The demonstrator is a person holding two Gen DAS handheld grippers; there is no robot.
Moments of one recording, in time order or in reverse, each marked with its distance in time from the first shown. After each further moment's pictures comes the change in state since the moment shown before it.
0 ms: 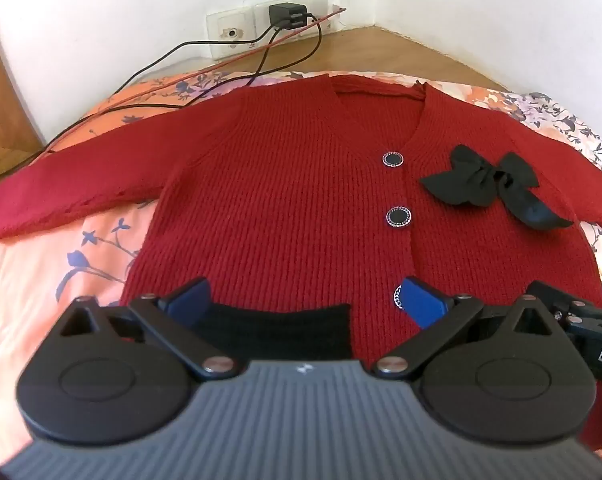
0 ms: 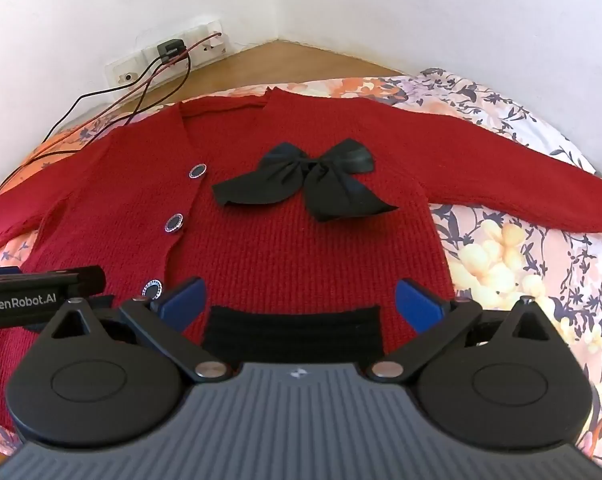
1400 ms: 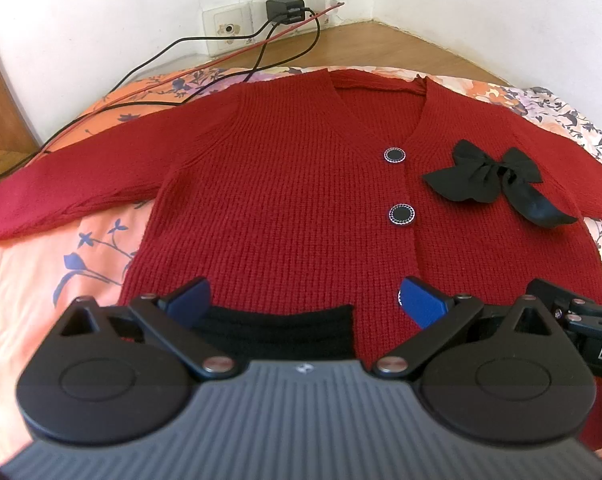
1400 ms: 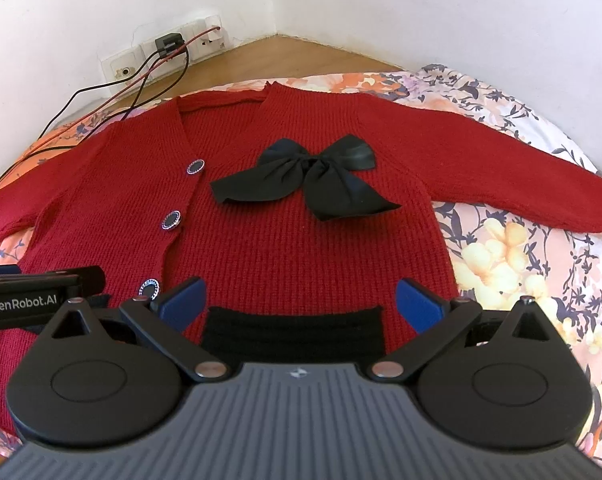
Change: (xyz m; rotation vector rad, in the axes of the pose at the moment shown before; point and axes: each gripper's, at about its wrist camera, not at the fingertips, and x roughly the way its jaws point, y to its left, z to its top) left arm 0.005 0.000 0.002 0.012 0.013 -0.004; right arm 0.006 0.004 0.002 -0.004 0.019 -0.006
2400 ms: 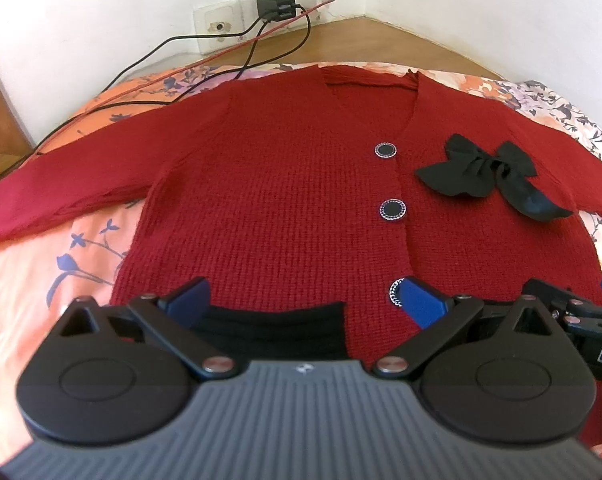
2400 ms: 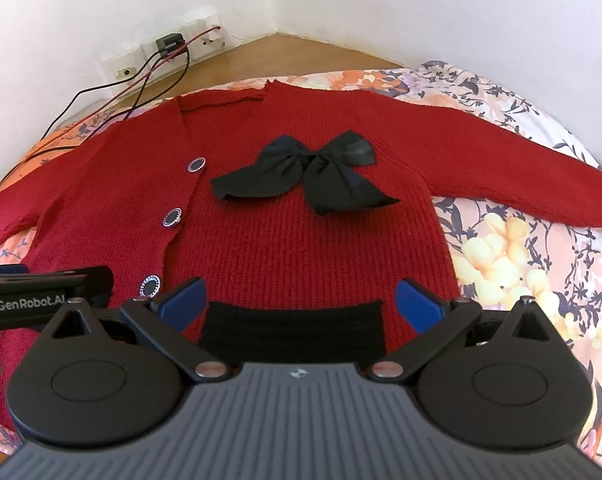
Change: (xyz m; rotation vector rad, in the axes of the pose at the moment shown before) left arm 0.004 -0.004 0.000 0.013 0.012 -0.013; right arm -0.002 -0.004 -0.003 0.006 -0.003 0.017
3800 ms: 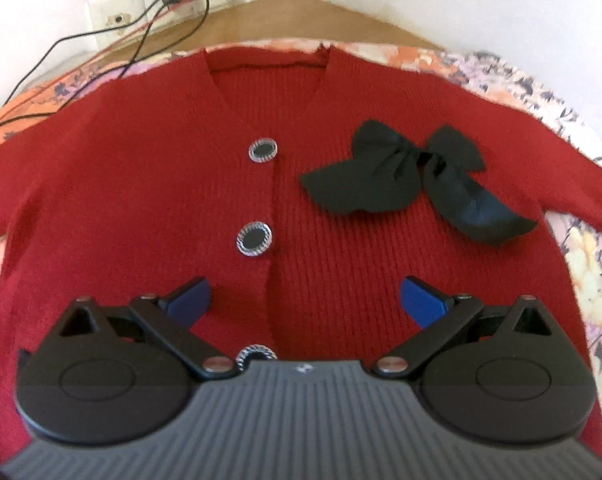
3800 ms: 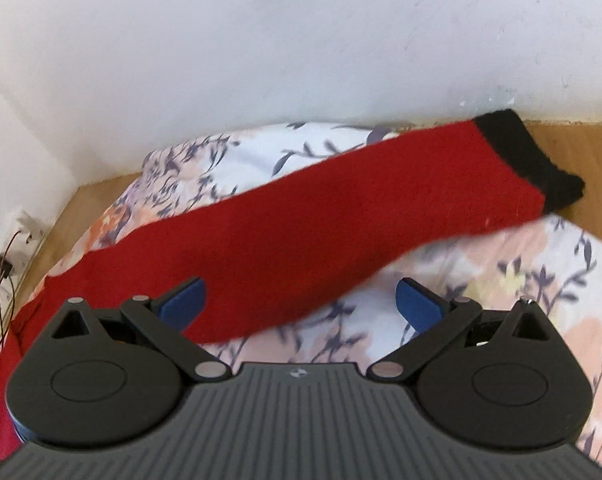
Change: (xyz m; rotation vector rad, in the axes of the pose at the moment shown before) left arm 0.065 -0.080 0.023 0.066 0.054 -0.119; right arm 0.031 -0.304 0.018 0.592 -0.152 -0.126
